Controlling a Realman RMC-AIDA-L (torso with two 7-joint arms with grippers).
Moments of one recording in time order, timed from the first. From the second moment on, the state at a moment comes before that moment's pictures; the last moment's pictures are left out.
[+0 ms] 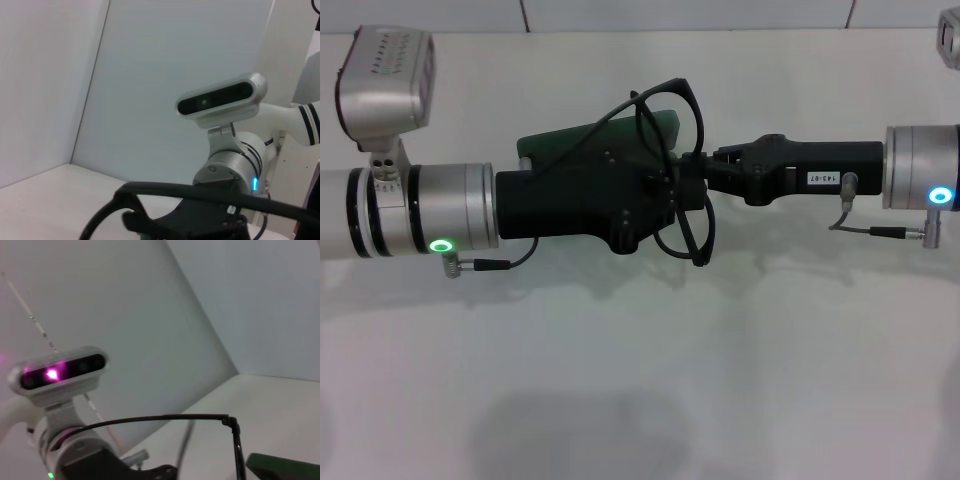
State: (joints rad) left arm -0.67 -2.08 0.74 0.40 1.86 1.64 -1.25; right arm 0.80 2.02 -1.13 -0.35 -1.53 -1.38 1.55
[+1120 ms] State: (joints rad) left arm -0.66 -2.08 0.74 0.40 1.86 1.65 -1.26; right arm 0.73 2.01 -1.09 -0.41 -1.52 -1.40 1.54
